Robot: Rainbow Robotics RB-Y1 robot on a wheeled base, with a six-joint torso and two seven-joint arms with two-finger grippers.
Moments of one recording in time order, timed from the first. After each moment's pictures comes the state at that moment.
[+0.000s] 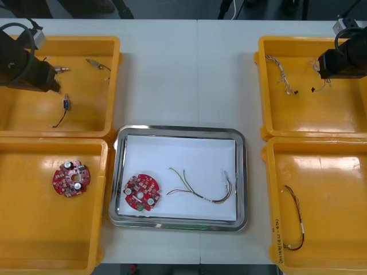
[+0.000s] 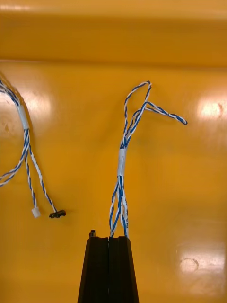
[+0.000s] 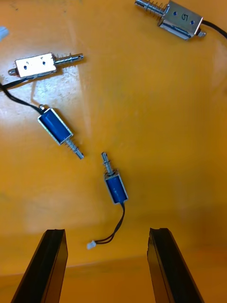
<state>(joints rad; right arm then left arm) -0.96 -0.65 -0.11 -0.96 -0.59 1.42 1.72 -0.78 0.88 -0.18 -1.34 0.88 1.47 -1.48</state>
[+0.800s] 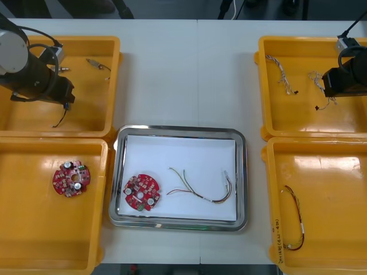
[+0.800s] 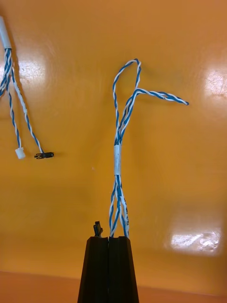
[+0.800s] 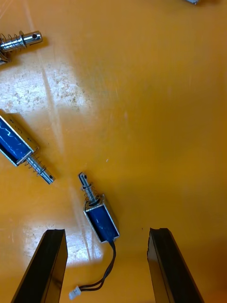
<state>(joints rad) -0.82 -0.67 -0.12 -1.14 -0.62 1.54 1.72 -0.80 0.86 -0.36 -1.24 0.89 1.28 -1.48</state>
